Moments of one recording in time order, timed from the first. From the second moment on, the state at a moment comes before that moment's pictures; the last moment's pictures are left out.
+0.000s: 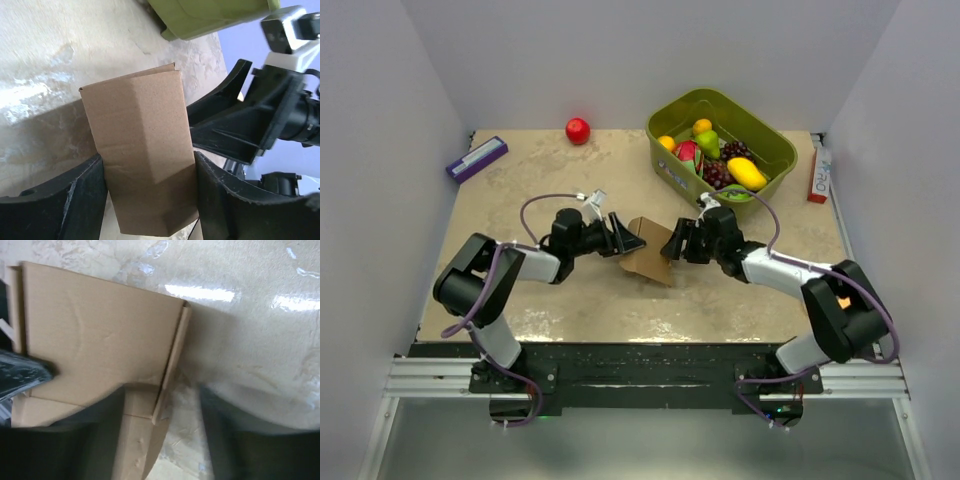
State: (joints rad) left arm -0.43 1.72 0.62 0.77 0.56 -0.82; right arm 0.50 1.52 0.71 0.13 -0.19 0.66
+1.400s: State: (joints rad) left arm -0.24 1.60 0.42 0.76 0.90 -1.30; right arm 1.32 1.63 0.91 0.03 0.80 -0.03
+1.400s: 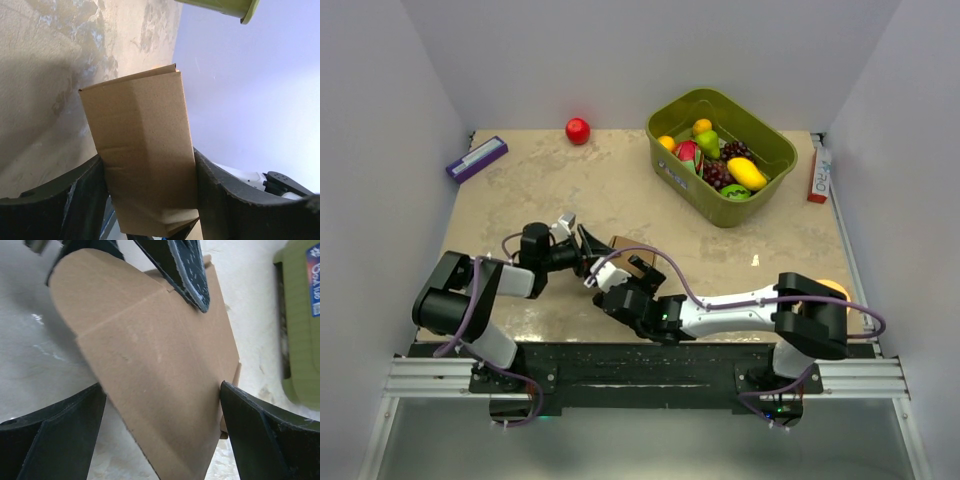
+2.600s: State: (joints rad) left arm -0.05 1.42 0.36 0.65 0.98 -1.02; right arm 1.20 1.60 1.04 -0.33 0.56 -0.03
